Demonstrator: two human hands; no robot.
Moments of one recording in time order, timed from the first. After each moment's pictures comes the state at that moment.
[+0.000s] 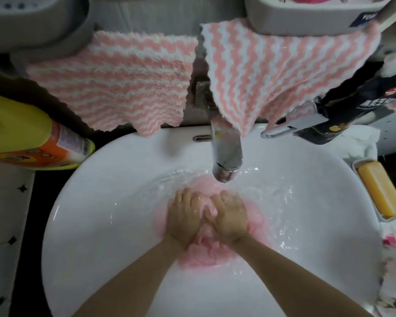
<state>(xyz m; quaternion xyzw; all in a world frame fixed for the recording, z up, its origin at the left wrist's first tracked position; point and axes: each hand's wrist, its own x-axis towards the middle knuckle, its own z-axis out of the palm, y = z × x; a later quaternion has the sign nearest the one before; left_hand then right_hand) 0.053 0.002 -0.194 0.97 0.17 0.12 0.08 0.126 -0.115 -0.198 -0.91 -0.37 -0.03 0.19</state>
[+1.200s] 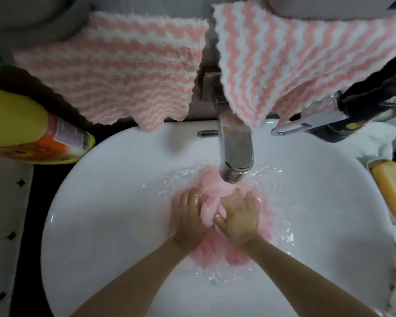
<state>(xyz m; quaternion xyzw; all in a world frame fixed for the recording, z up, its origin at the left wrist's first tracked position) 0.049 -0.005 -0.192 0.94 0.21 0.14 0.22 0.131 -0.127 -0.184 -0.92 -0.38 0.00 0.10</state>
